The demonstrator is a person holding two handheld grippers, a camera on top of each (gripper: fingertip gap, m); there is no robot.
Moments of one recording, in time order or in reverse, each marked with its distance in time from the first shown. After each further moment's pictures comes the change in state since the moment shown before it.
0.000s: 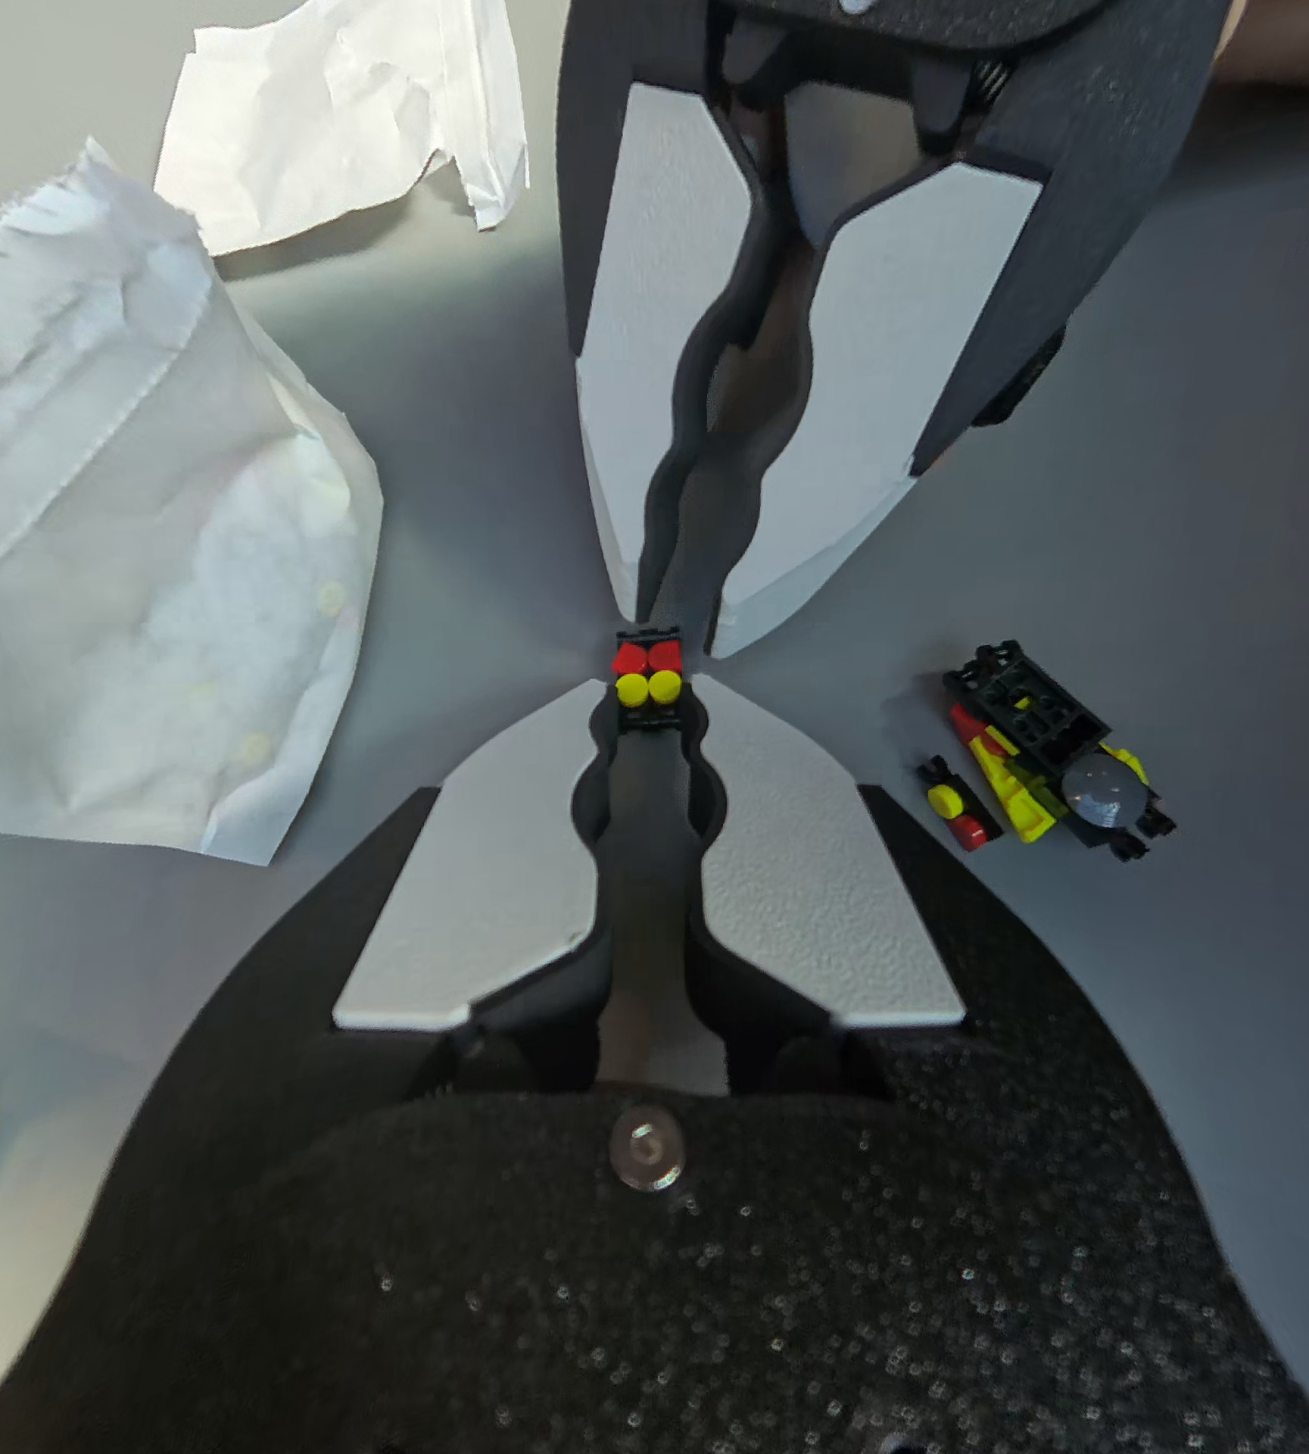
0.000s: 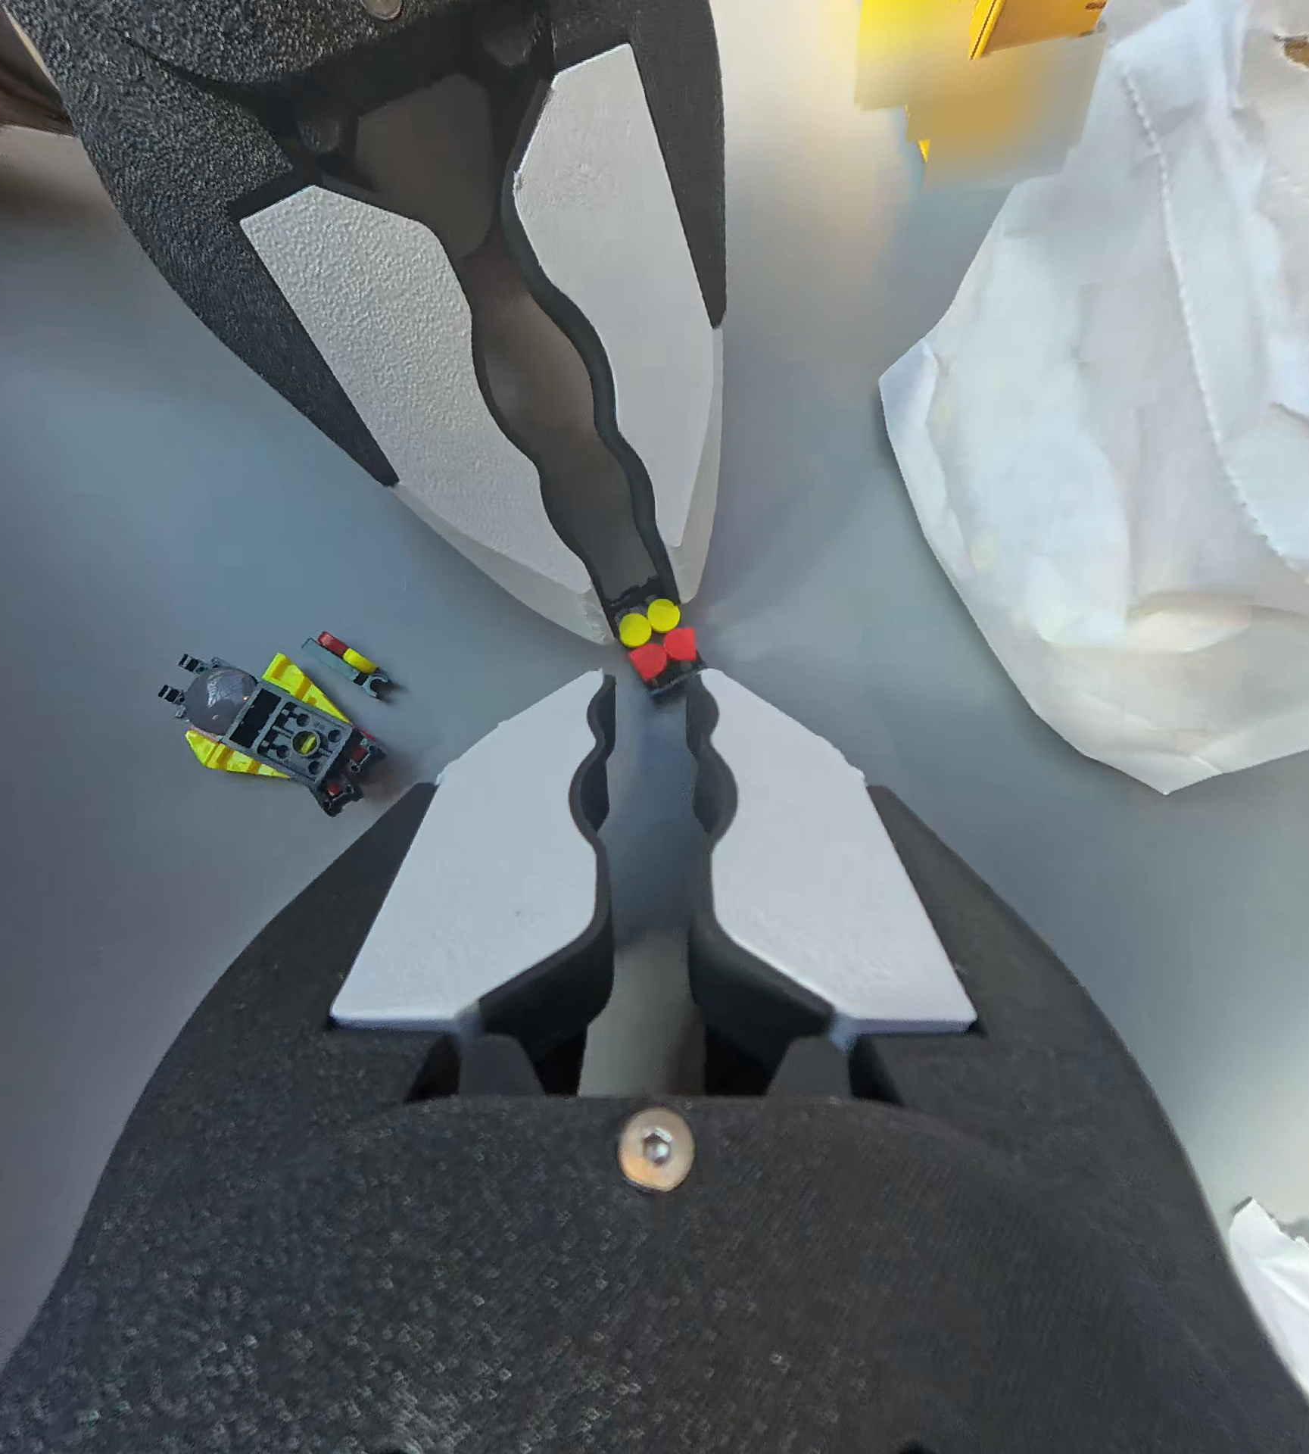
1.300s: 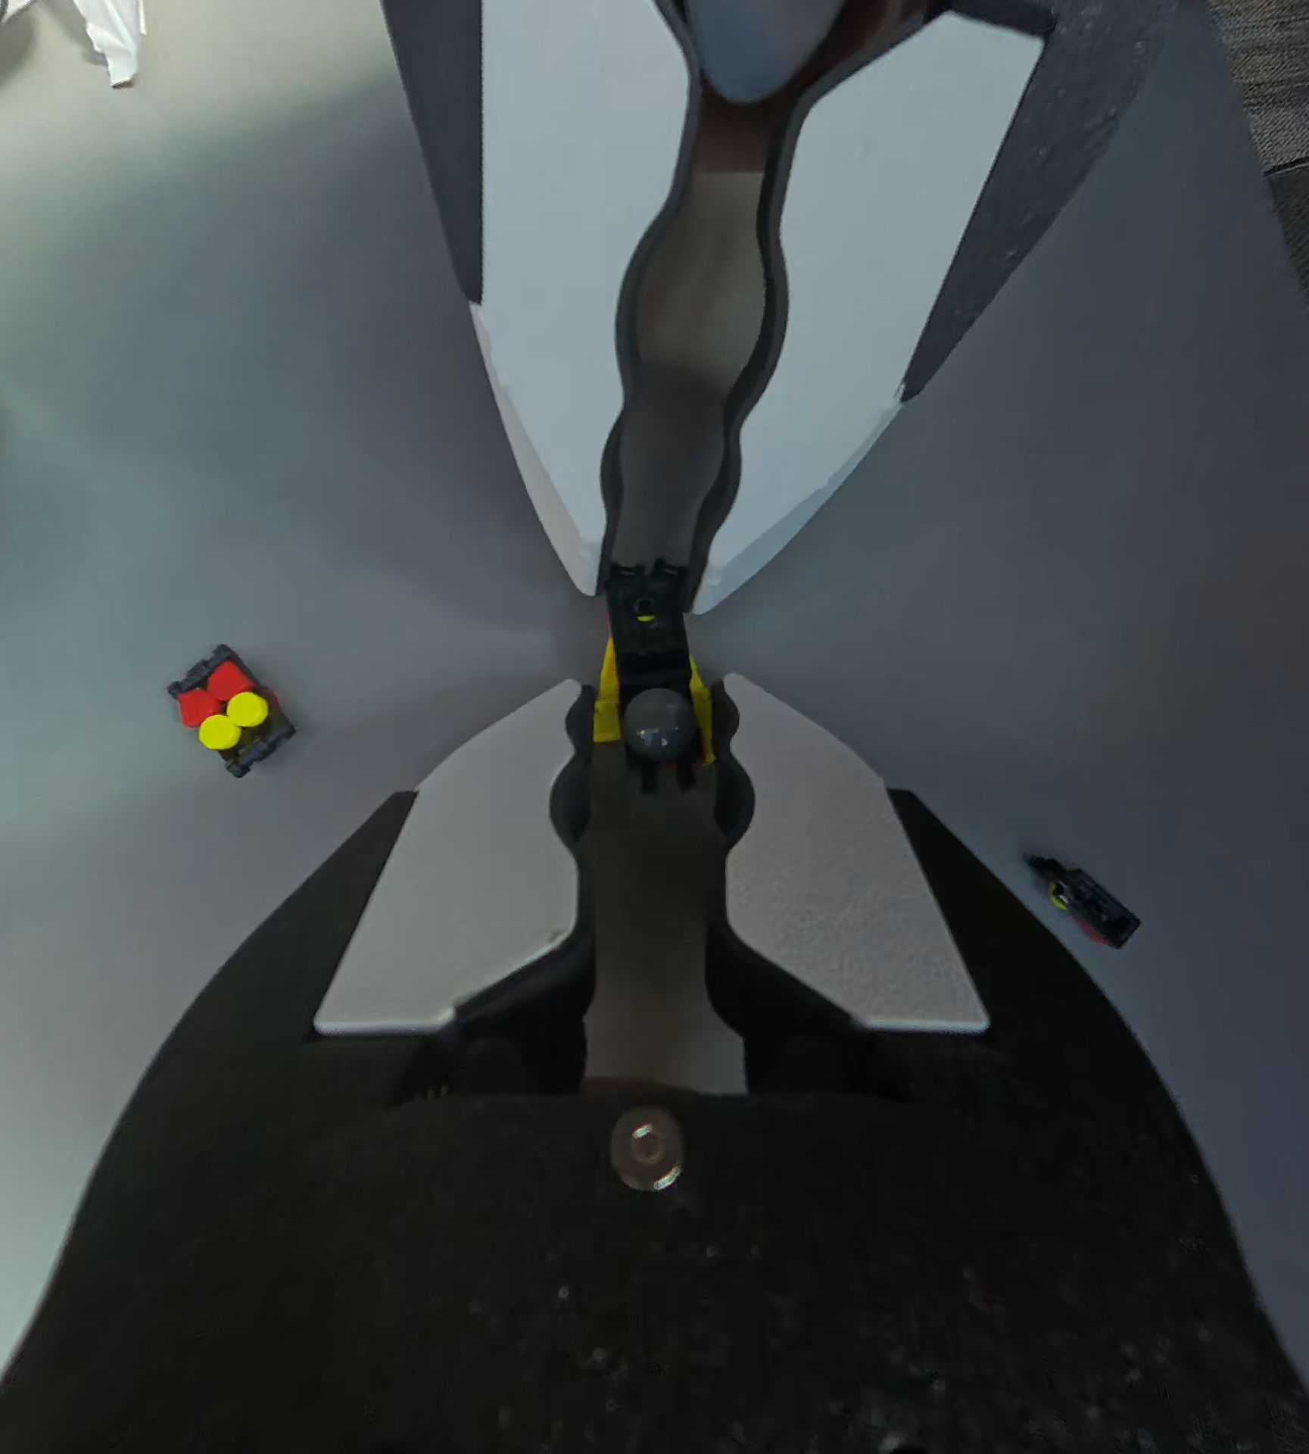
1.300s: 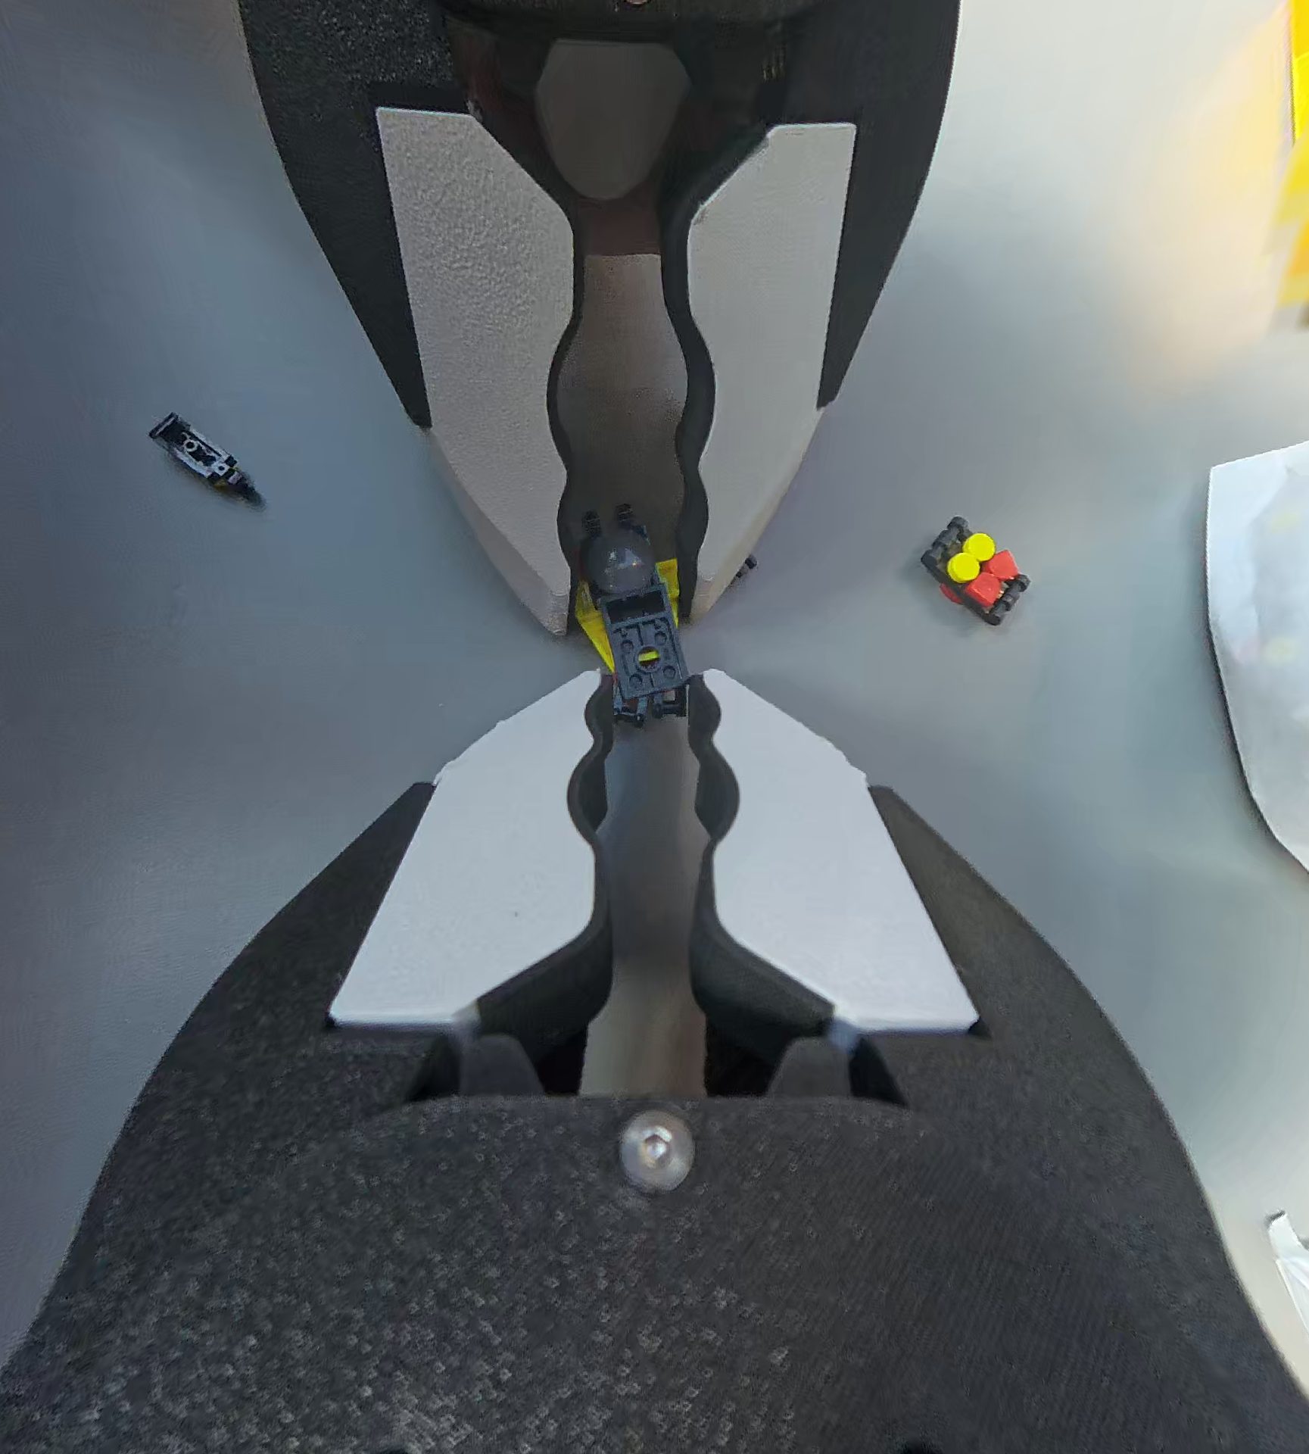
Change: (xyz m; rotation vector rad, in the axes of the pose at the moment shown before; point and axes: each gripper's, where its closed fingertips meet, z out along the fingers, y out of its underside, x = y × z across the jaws) left arm 0.100 0.007 -0.001 -0.146 0.036 -0.023; right arm -0.082 0.027 -0.030 -0.052 -0.119 -0.345
